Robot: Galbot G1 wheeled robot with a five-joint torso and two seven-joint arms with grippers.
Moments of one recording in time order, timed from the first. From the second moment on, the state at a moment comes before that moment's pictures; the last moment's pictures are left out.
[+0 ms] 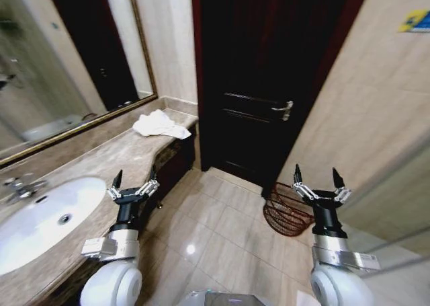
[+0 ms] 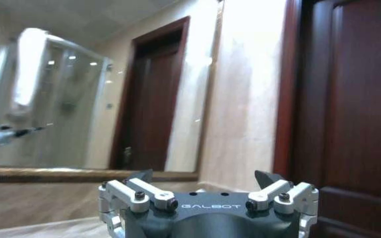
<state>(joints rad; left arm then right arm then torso) 1.74 -1.61 -0.63 -2.49 -0.13 -0.02 -0.14 -1.68 1.41 0.67 2.37 0.16 0.28 0.12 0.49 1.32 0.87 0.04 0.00</state>
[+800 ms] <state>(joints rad) 1.70 -1.60 -0.66 -2.38 -0.11 0.12 -0.27 -1.67 1.41 0.66 2.36 0.18 0.25 0.11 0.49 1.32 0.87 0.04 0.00</state>
